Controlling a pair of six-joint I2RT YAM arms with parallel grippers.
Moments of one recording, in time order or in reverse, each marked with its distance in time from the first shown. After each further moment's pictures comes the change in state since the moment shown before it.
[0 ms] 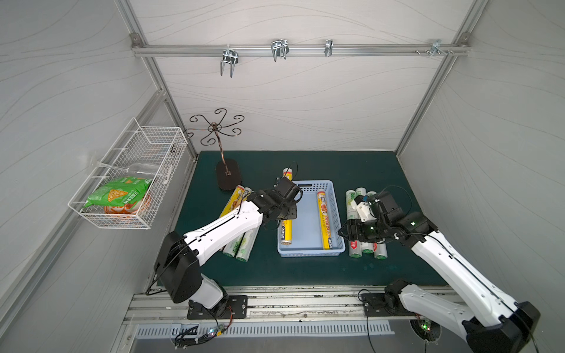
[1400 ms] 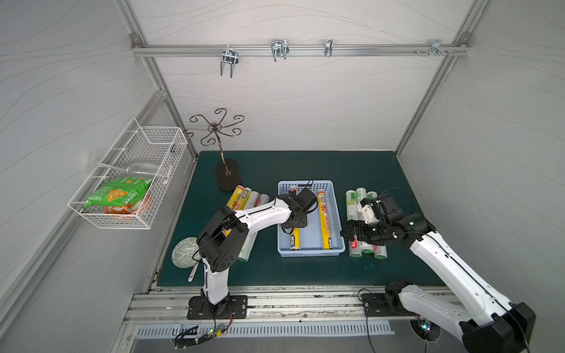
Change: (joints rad) left arm -0.041 0.340 0.054 0.048 -0.029 -0.078; right arm -0.081 0.000 -0.064 -0.009 0.045 -0.010
